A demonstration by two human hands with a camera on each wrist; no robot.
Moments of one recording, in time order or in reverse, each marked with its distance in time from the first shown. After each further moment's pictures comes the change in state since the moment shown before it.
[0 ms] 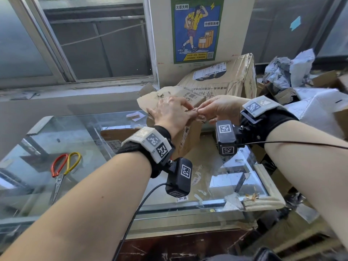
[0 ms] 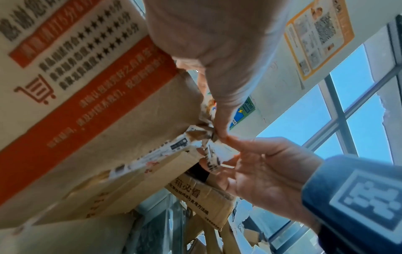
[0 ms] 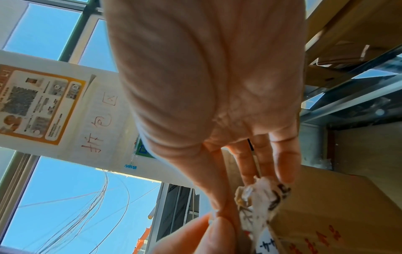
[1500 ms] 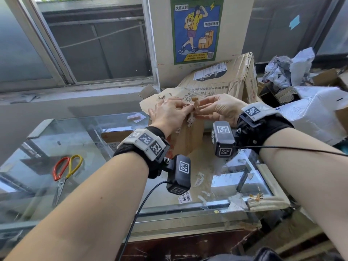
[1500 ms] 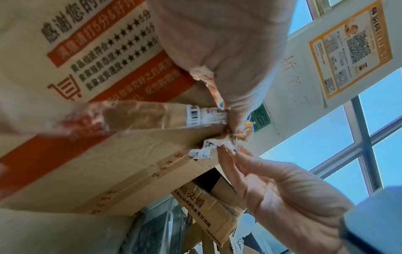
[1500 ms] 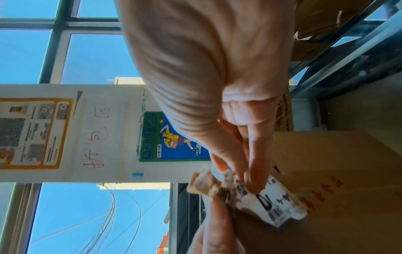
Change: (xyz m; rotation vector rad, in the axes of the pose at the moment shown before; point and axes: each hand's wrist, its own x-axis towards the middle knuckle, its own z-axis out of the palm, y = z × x) left_hand 0.017 -0.026 0.005 -0.173 -0.033 0.042; right_hand 0.010 0.003 0.013 0.454 0.143 -0.081
